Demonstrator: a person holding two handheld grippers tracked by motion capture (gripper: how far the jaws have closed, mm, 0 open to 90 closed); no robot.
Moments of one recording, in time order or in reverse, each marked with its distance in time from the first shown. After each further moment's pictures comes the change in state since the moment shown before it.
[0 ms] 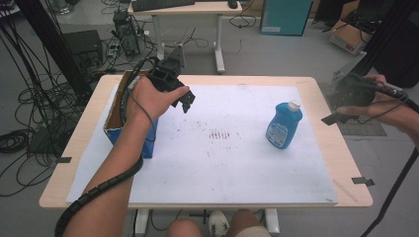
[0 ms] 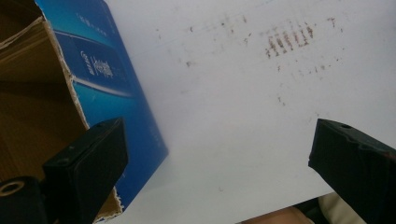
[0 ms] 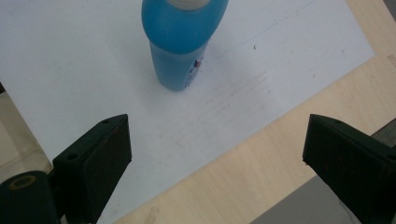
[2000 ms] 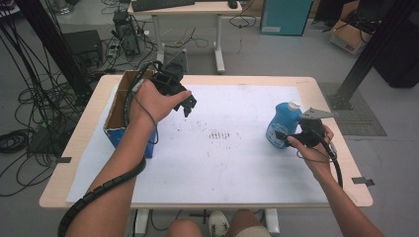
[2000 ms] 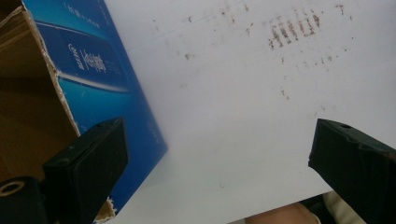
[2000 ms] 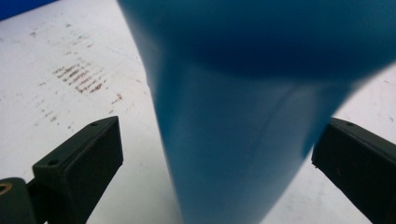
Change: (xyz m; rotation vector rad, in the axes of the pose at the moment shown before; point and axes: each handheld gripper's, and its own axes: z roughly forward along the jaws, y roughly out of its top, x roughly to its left) left arm -0.006 0.001 0.010 0.030 0.004 0.000; right arm 0.065 -0.022 0.152 -0.603 -0.183 0.428
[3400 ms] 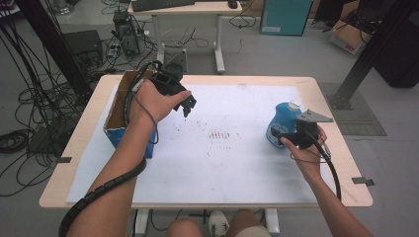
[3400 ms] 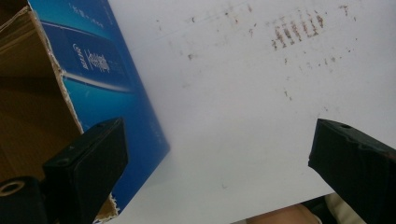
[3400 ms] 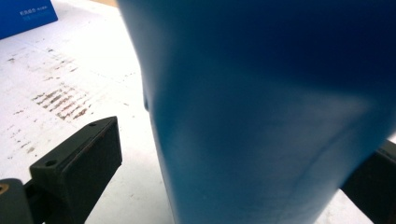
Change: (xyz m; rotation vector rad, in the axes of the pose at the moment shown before) left arm 0.001 0.000 -0.001 -0.003 0.013 0.002; right arm 0.007 -0.006 0.012 -0.097 -0.070 0.015
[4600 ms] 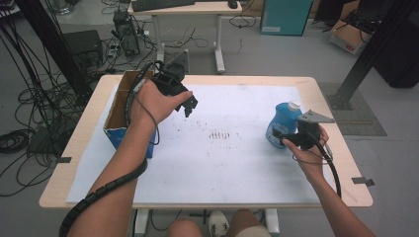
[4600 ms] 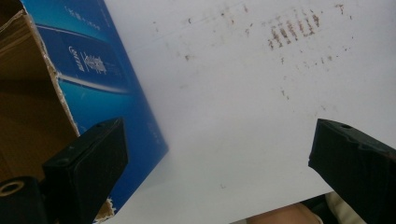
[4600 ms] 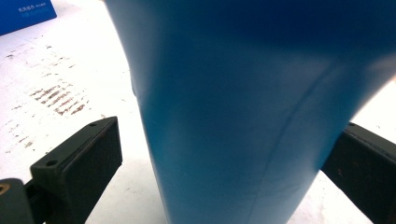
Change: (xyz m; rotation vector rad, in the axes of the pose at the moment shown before) left arm -0.005 -0.001 -0.001 -0.005 -0.003 0.008; right arm -0.003 -0.002 -0.003 0.006 0.001 -0.005
